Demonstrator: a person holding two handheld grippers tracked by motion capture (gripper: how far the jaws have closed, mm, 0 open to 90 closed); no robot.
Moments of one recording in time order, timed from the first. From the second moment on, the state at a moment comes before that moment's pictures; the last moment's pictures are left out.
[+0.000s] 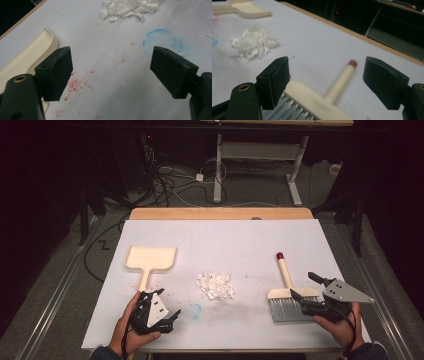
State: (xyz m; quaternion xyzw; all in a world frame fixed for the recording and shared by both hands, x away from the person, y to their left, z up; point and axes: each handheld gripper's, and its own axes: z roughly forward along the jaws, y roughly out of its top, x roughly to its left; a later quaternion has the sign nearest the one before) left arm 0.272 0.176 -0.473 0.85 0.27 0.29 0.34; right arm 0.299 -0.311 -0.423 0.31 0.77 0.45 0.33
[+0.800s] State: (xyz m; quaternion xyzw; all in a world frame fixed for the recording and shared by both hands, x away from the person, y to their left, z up) left arm 0.270 0.175 -0.473 0.85 0.27 0.29 0.34; right arm 0.292 -0.305 -0.434 0.31 0.79 0.41 0.34
